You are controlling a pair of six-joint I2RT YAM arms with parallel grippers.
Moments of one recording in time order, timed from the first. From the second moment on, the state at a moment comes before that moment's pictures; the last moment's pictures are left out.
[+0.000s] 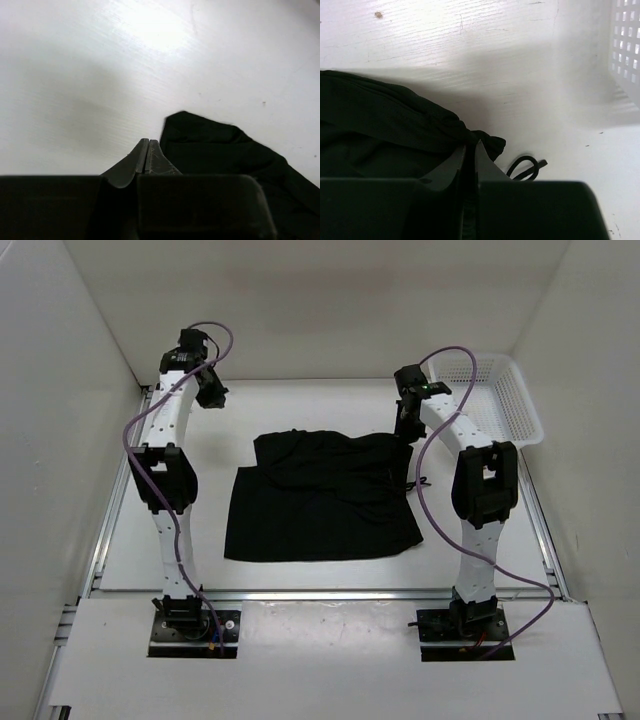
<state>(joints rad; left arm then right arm) -0.03 2.28 2.32 -1.04 -0.04 -0.51 0.28 2.09 1.82 -0.87 0.20 0.36</state>
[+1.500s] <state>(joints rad) -0.07 2.07 1.94 -1.01 -0.04 -0.49 0.28 2.08 1.75 -0.87 0.22 0.37</state>
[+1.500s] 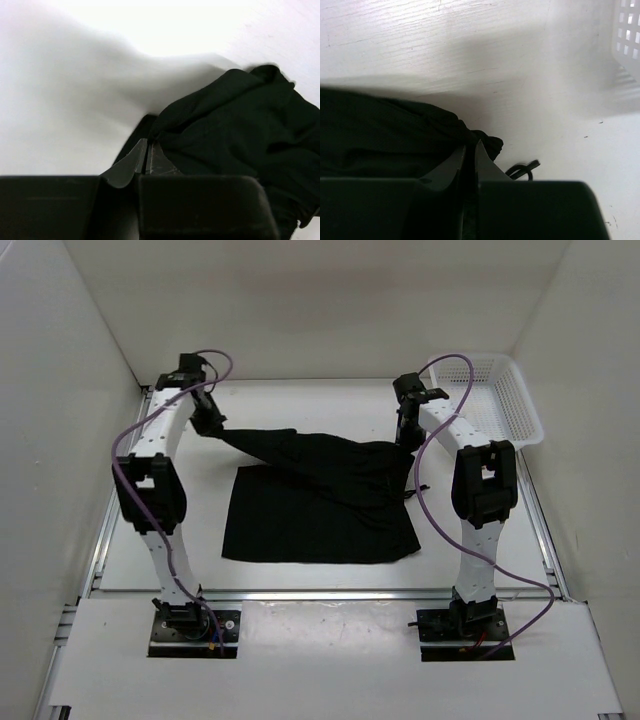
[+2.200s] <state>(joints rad) -0.14 2.20 2.27 -1.02 -0.03 -0.51 0.28 2.08 1.74 -0.87 0.22 0.37</state>
